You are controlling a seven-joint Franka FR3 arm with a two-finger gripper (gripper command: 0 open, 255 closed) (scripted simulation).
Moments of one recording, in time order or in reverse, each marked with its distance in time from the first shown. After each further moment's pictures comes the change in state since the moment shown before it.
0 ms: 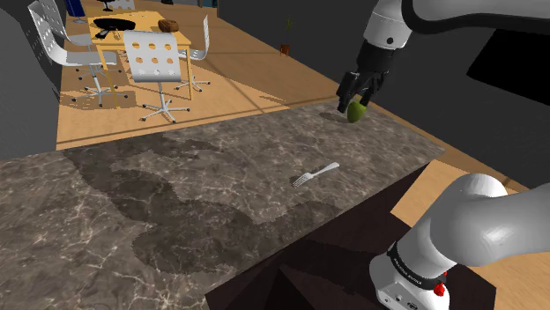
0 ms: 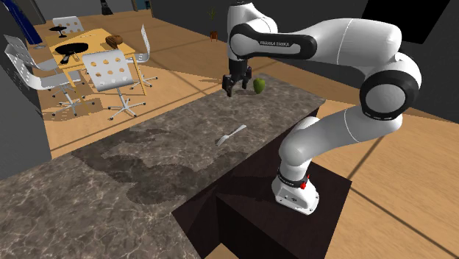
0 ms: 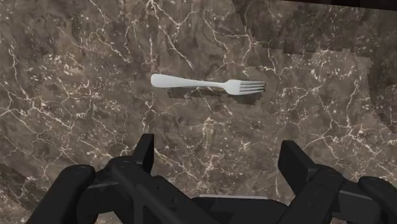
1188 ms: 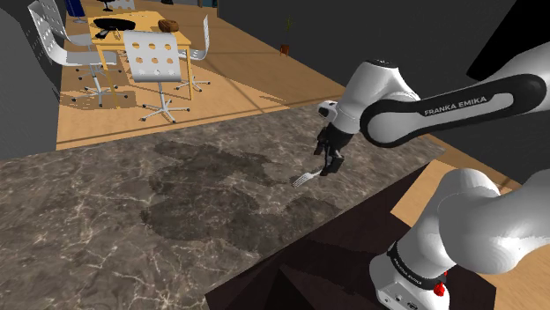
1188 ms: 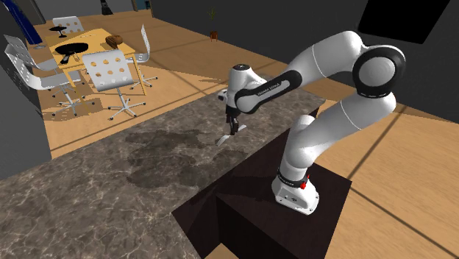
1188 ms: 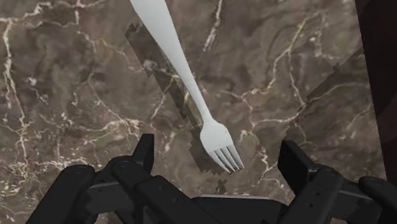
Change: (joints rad) arm 0.276 0.111 -0.305 -0.483 -0.162 0.690 -0.897
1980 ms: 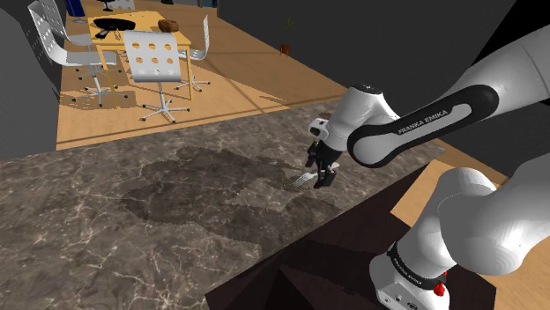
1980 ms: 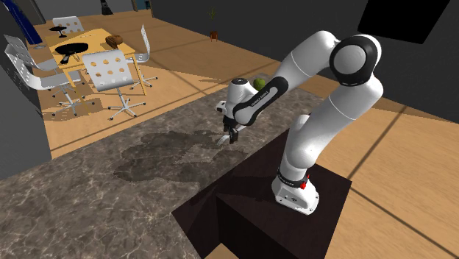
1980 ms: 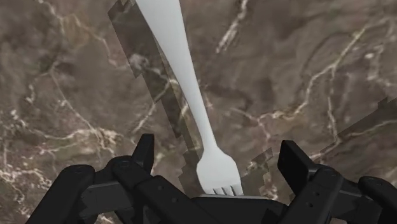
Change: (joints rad) arm 0.058 0.190 -0.080 -0.051 -0.014 0.251 -0.124
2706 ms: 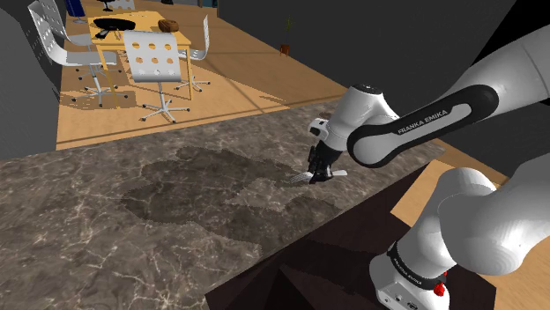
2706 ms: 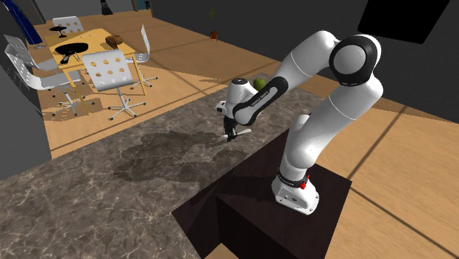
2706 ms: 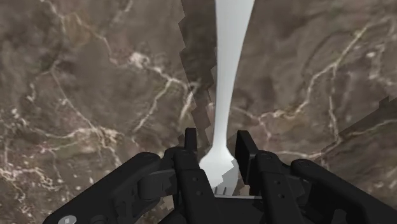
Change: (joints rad) arm 0.001 0.001 0.000 0.001 0.000 0.002 0.000
